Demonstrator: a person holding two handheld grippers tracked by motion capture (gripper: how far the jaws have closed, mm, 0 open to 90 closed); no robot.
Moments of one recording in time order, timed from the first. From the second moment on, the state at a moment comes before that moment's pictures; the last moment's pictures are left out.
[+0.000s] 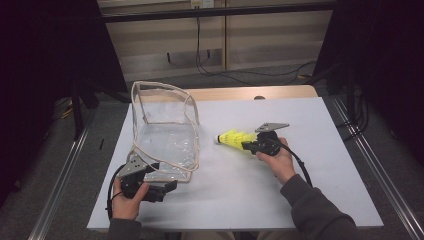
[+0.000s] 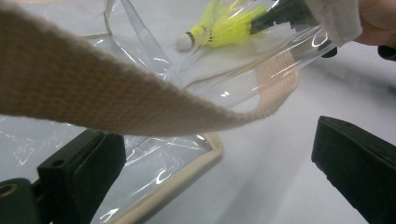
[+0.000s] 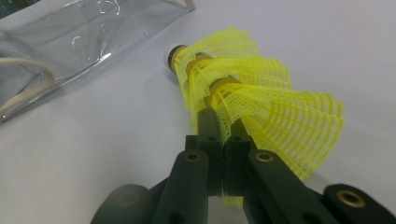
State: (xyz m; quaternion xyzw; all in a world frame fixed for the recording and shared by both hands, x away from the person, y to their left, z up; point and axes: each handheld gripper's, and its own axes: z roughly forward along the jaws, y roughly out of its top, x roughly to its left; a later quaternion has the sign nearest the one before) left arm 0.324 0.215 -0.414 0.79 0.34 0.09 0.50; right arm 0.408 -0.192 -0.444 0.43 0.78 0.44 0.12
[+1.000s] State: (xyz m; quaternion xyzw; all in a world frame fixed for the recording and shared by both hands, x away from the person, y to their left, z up) left arm 0.324 0.215 -0.415 0.79 0.34 0.09 0.50; right arm 0.407 -0.186 -0.447 0.42 0.79 0.43 0.13
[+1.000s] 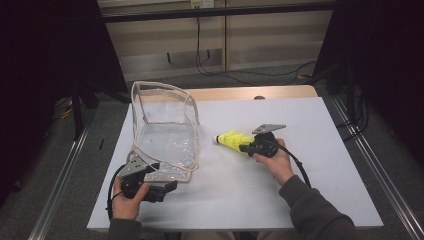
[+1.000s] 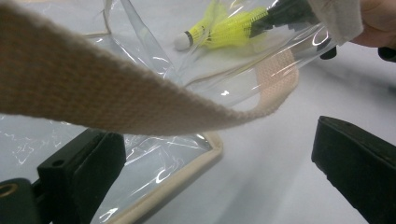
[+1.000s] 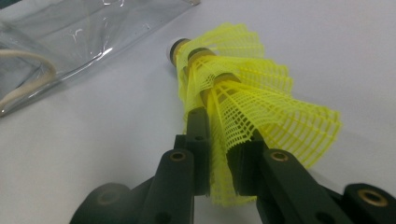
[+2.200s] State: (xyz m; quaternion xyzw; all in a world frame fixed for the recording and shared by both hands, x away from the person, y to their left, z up) left arm 0.324 0.213 -0.415 0.79 0.34 0.09 0.50; right arm 0.386 -0.184 -0.450 0.42 0.79 0.43 0.11
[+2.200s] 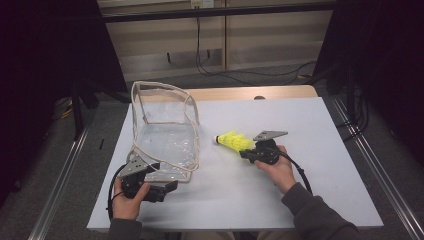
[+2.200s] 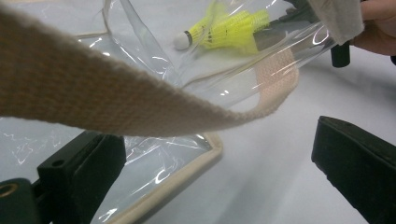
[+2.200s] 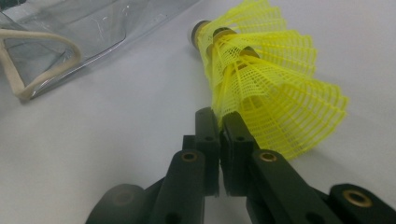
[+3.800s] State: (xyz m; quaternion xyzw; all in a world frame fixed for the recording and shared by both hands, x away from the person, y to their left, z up) left arm 0.325 0.214 -0.416 0.80 0.34 0.08 0.50; right arm 0.406 -0.159 -0.456 0.44 0.77 0.43 0.15
